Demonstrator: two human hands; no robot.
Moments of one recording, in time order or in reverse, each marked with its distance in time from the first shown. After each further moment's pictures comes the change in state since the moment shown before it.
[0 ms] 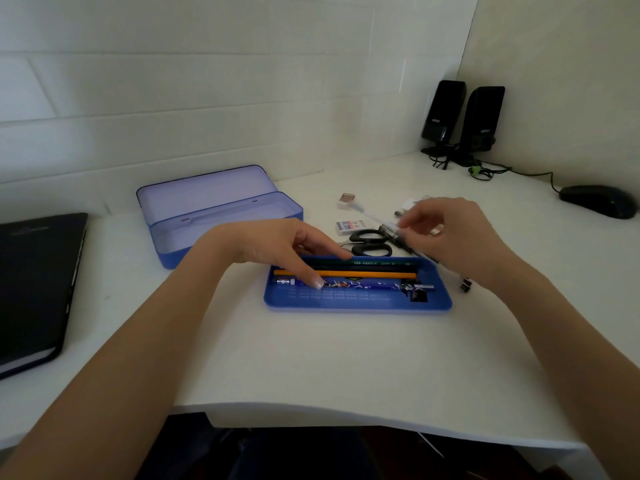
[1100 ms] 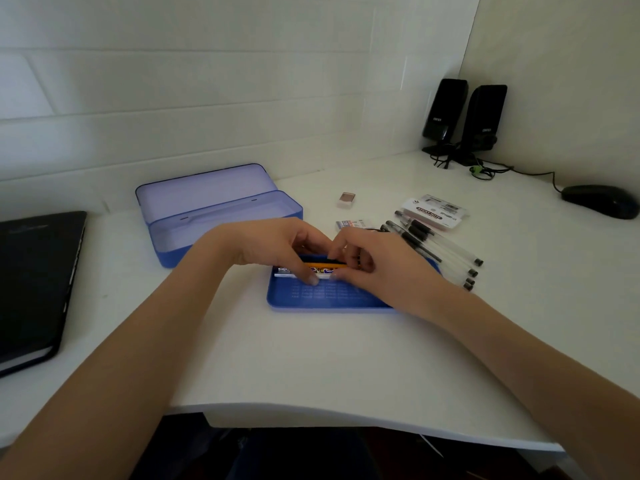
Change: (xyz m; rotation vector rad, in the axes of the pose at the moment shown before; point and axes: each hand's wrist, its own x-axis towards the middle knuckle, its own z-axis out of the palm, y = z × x) left_hand 0.002 0.001 0.003 -0.028 0.019 0.043; right_hand -0.011 -0.030 0.055 0.012 -0.237 -0.304
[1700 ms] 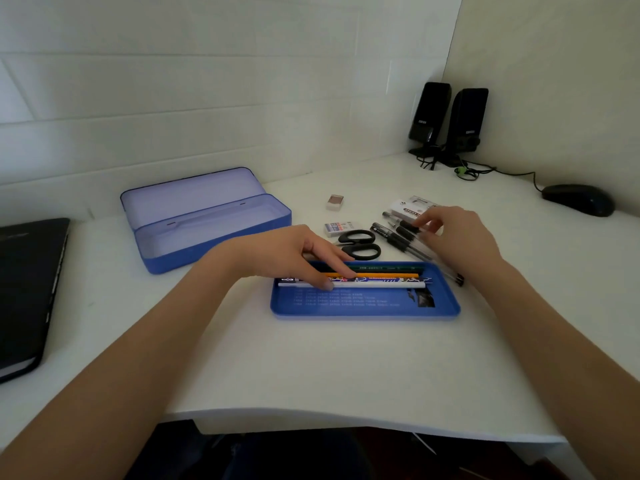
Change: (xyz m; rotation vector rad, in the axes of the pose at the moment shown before) left_hand 0.010 0.012 0.018 0.111 0.053 0.074; right_hand -0.005 0.094 -0.051 -0.257 0.285 0.576
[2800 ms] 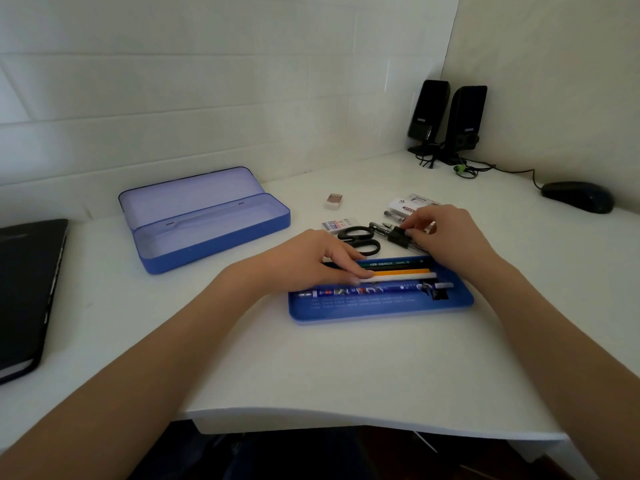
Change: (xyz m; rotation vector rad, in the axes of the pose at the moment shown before) left_hand 0.011 0.011 0.026 0.113 0.182 0.094; right_hand -0.005 -0.011 -0.002 0.075 -0.049 -0.087
